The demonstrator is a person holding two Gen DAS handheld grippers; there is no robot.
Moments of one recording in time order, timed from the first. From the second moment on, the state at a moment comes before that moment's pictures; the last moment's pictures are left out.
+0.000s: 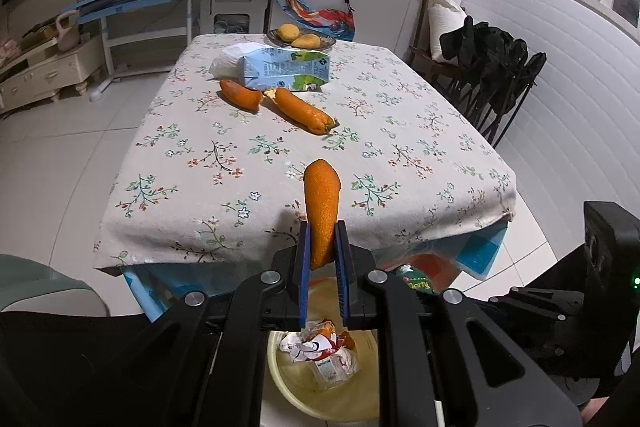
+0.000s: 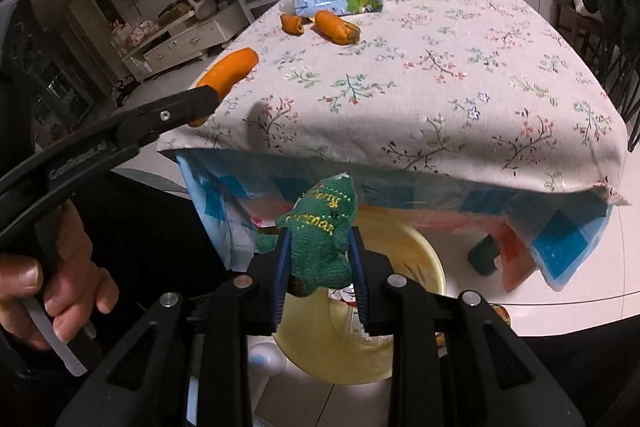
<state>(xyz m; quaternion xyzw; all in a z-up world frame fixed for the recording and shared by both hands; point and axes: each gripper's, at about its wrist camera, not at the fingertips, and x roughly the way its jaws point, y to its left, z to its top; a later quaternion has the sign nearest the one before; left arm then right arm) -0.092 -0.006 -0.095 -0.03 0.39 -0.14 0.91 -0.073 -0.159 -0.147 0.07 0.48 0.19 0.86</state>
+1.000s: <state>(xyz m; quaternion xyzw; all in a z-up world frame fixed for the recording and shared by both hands) -0.107 -0.037 -0.120 0.01 0.43 -0.20 0.88 -0.077 -0.206 -0.130 0.15 0.41 0.10 0.89</state>
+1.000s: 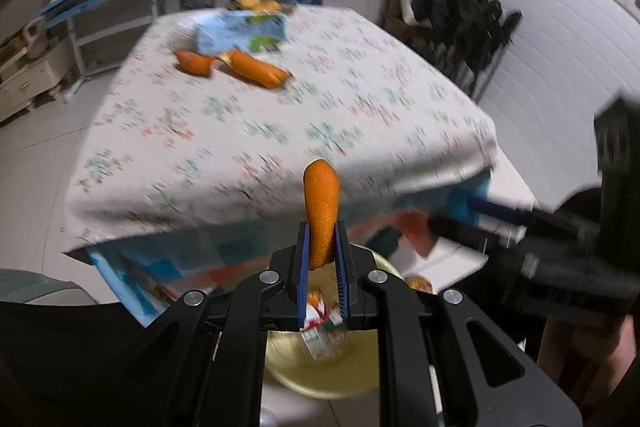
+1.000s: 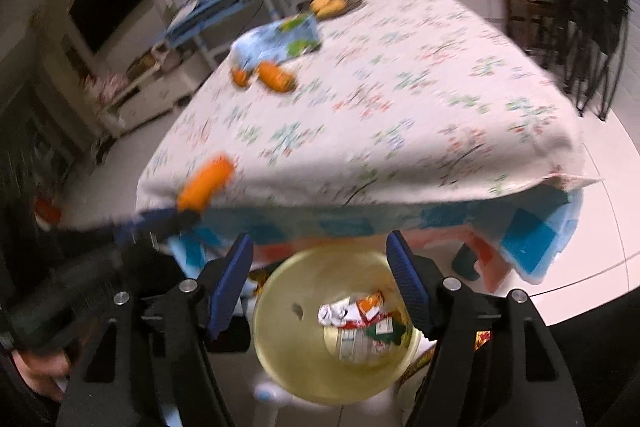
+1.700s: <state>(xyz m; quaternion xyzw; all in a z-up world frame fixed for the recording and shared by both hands) -0.114 -0.041 -0.115 0.07 0.39 -0.14 0.91 -0.082 -0.221 -0.118 0.16 0.37 0.07 0.91</state>
